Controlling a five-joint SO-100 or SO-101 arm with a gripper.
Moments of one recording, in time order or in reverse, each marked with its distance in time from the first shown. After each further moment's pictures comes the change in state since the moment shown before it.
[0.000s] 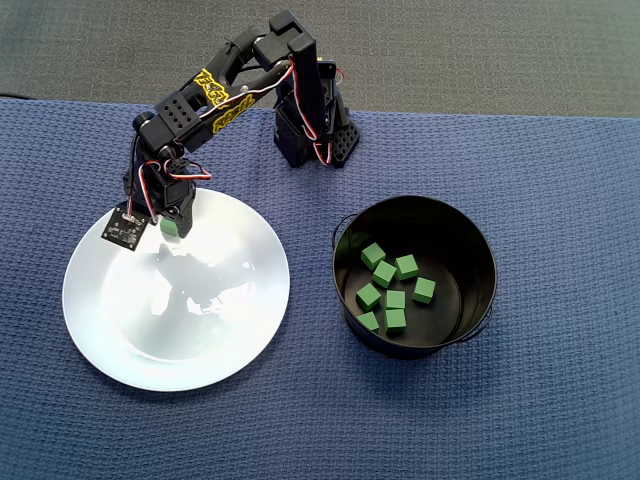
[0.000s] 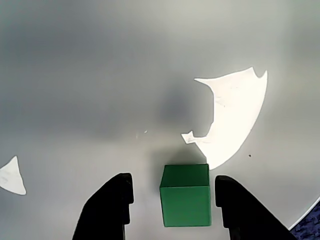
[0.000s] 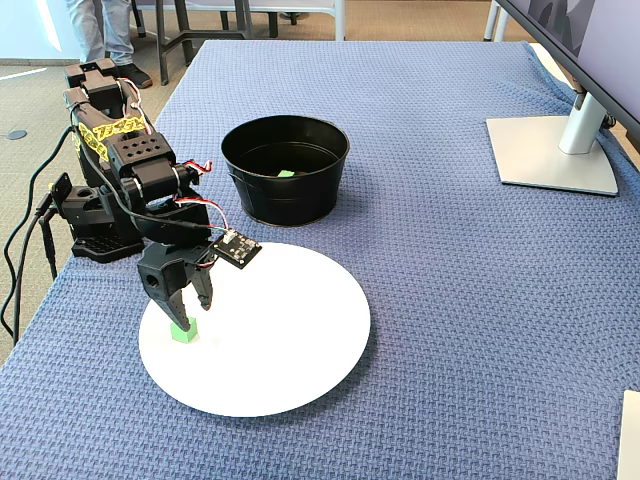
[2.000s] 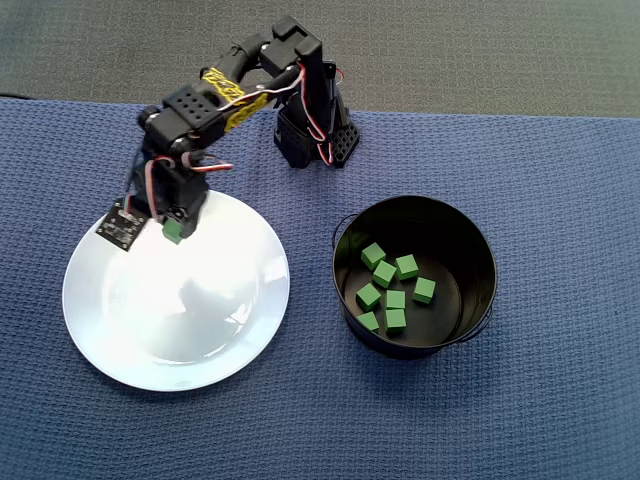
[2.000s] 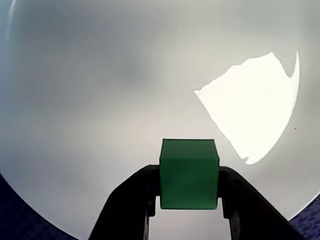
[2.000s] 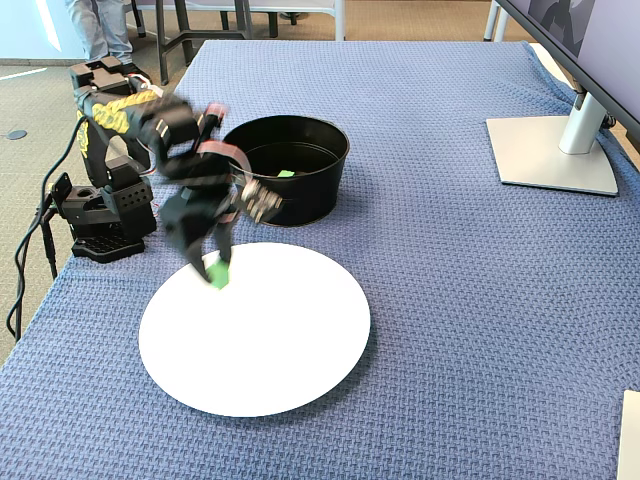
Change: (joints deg) arm -12.0 1.0 -23.6 23.4 23.2
